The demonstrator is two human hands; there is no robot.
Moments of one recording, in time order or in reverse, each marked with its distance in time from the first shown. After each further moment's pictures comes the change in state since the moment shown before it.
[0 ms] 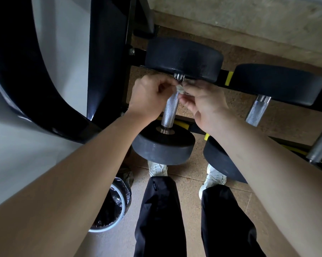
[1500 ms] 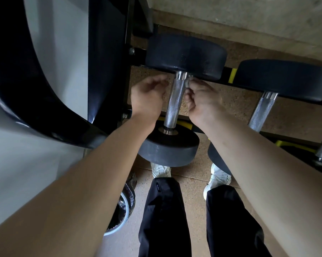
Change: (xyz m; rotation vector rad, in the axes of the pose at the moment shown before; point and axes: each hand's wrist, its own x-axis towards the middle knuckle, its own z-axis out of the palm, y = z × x) left_hand -0.005 0.003 0.012 -0.581 0.151 -0.560; right_hand 0.024 0.015 0.014 0.197 0.214 0.129
